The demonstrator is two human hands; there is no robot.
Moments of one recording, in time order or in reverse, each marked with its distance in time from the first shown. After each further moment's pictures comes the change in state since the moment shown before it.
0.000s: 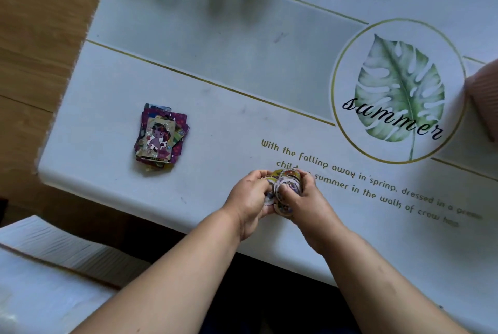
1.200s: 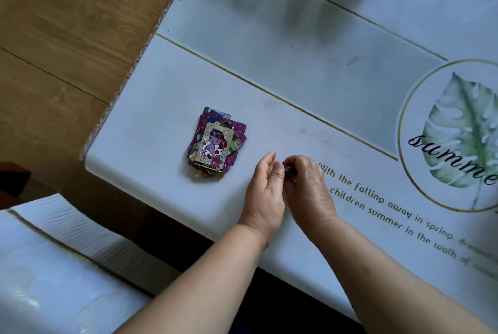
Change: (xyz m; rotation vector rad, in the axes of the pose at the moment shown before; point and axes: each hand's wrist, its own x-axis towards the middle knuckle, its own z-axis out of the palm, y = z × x) left_hand 0.004 0.026 -0.066 0.175 0.239 0.482; right_hand 0.041 -0.041 0.099 -0.905 0.101 -0.506
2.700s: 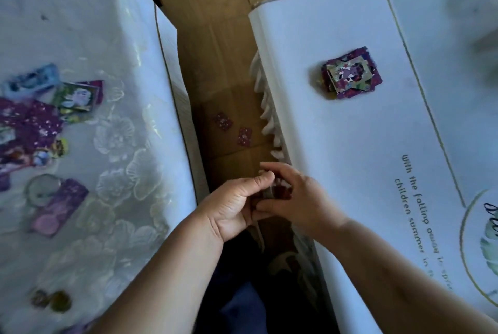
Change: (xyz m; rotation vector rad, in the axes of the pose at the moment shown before) left_hand -0.213 -0.135 -0.060 -1.172 0.128 -0.258; right_hand -0.165 -0.014 0.026 -0.350 -0.859 -0.584
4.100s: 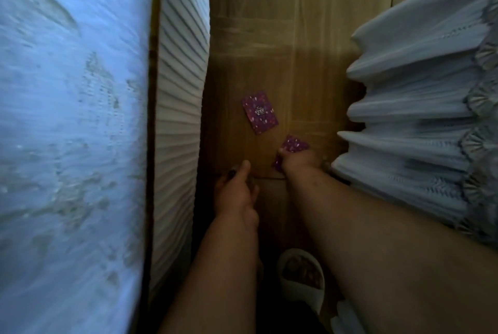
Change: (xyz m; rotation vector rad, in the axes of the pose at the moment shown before) left_hand 0.383 0.027 -0.234 -0.688 0.817 0.097; right_hand 0.490 0.231 0.205 -0.018 0.255 0.909
